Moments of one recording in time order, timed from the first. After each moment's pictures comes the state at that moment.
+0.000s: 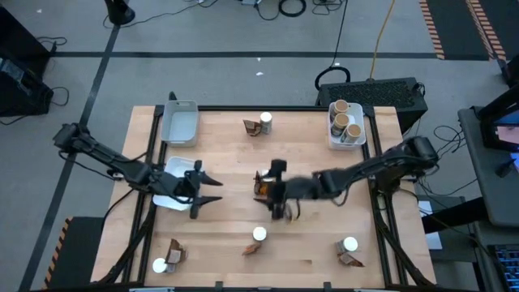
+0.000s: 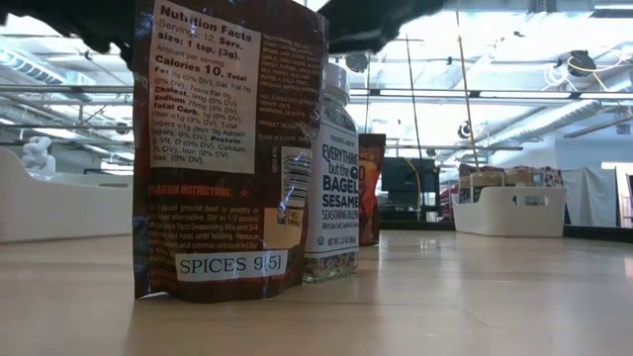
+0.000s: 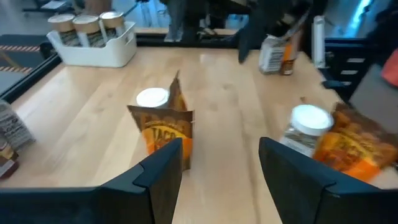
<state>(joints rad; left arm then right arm) -0.41 0.91 0.46 0.10 -0.38 -0.18 0.22 1.60 1.02 0.24 0.32 -0.17</state>
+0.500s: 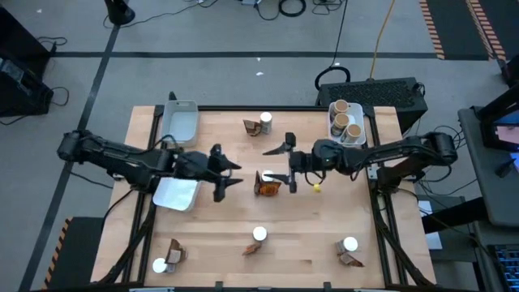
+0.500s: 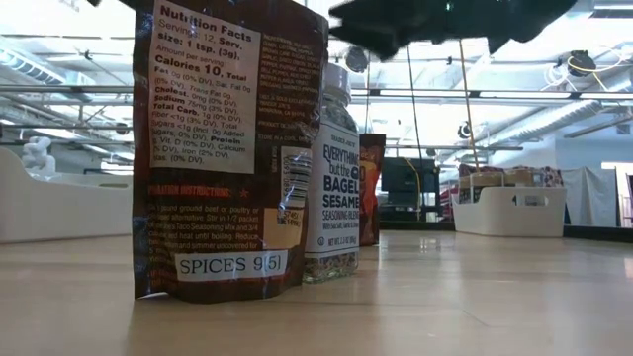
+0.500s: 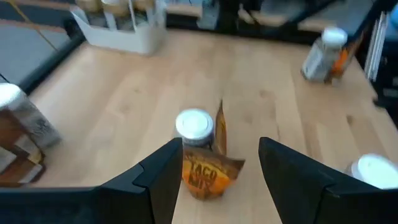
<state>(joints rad) -0.12 1.19 0.79 -0.10 -0.17 -0.17 -0.02 1.39 0.78 0.61 -0.05 -0.23</state>
